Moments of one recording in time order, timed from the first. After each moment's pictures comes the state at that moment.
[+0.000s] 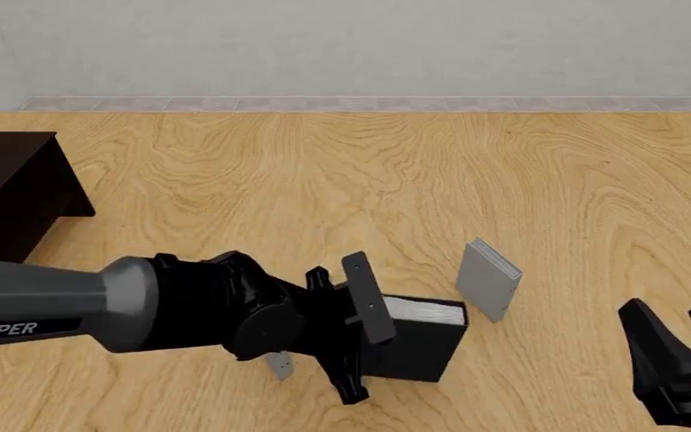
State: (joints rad) left arm -0.91 1.70 -0.91 0.24 0.44; right arm 0.12 0.04 0.00 -0.01 0.18
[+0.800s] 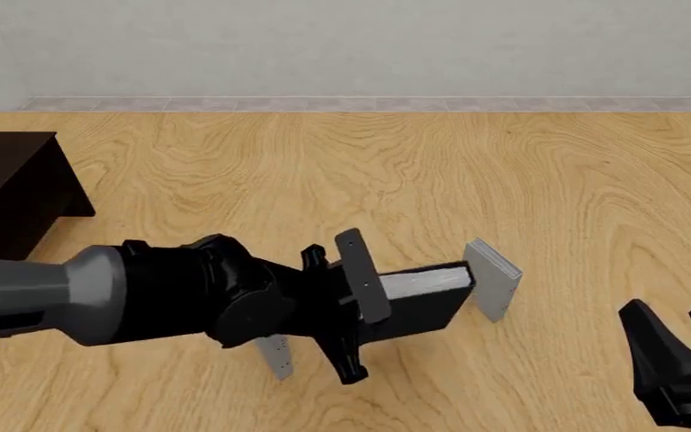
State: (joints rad) left arm -0.90 1.64 -0.92 0.23 0.42; right arm 0.11 0.04 0.00 0.00 0.19
